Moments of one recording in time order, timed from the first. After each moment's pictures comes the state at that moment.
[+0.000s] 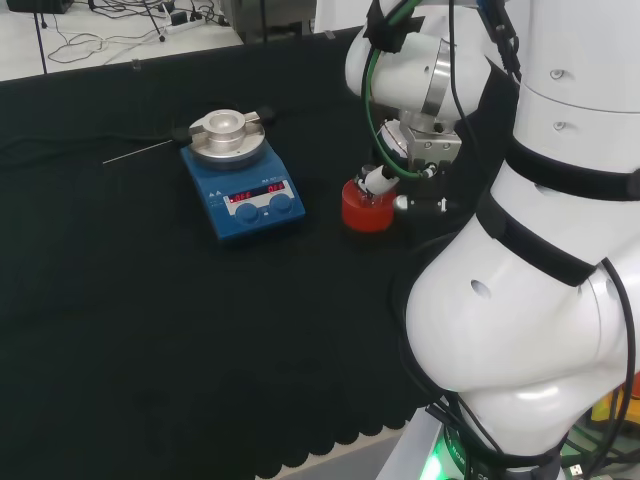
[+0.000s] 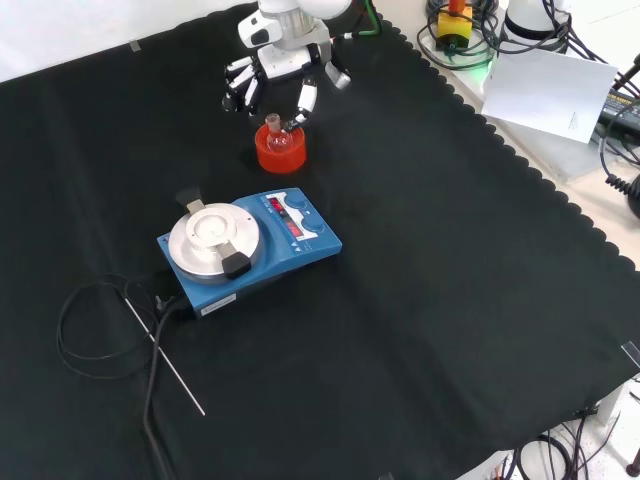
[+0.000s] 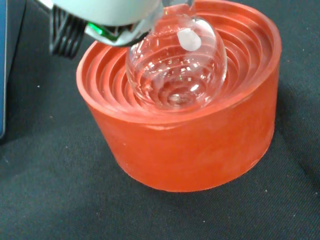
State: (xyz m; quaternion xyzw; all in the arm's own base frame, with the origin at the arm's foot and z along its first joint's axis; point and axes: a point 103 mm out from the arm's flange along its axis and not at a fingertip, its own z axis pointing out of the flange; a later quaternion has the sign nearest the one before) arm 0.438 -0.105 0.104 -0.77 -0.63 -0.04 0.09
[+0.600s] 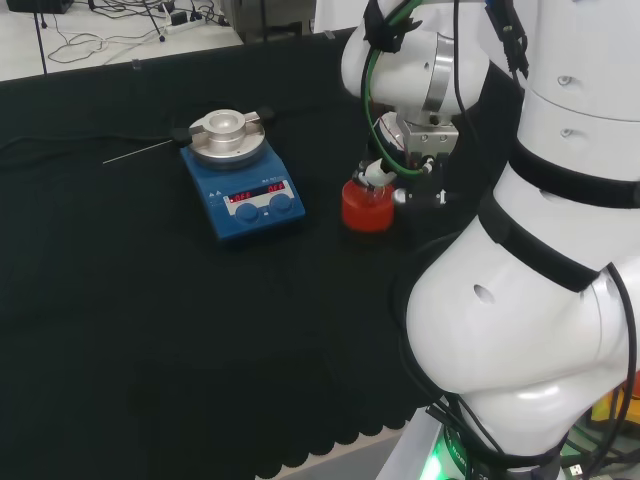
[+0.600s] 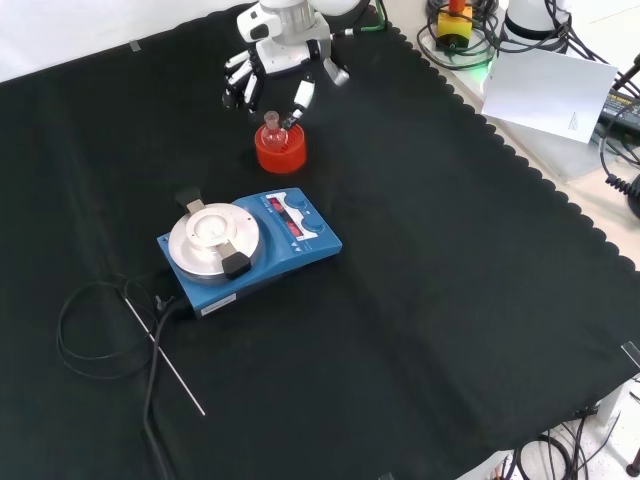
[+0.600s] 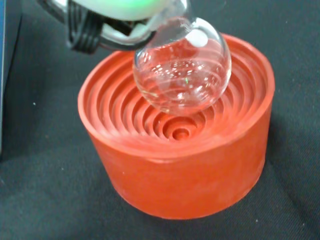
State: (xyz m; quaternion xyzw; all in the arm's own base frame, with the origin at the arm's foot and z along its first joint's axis) arm 0.441 -0.104 0.120 -0.78 -0.63 -0.03 0.07
